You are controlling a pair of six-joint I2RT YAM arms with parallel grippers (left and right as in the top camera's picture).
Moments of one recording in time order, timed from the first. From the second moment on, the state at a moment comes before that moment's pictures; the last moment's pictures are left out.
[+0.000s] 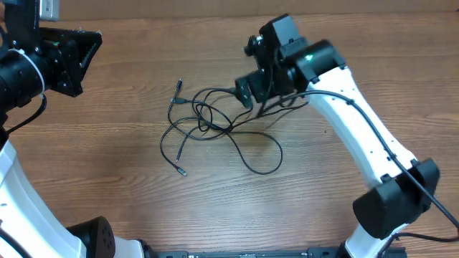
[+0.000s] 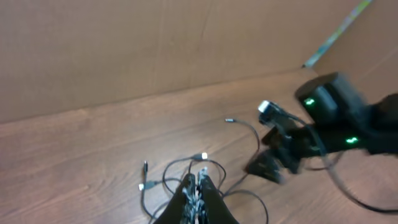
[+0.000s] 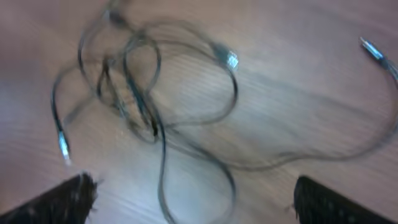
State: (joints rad) left arm 0.29 1.64 2.60 -1.59 0.74 0.19; right arm 0.47 1.86 1.82 -1.07 -0.15 0.08
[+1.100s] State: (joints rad) left arm 0.29 1.64 2.60 -1.63 0.74 0.22; right arm 0.62 2.00 2.21 -1.21 -0.25 -0.07
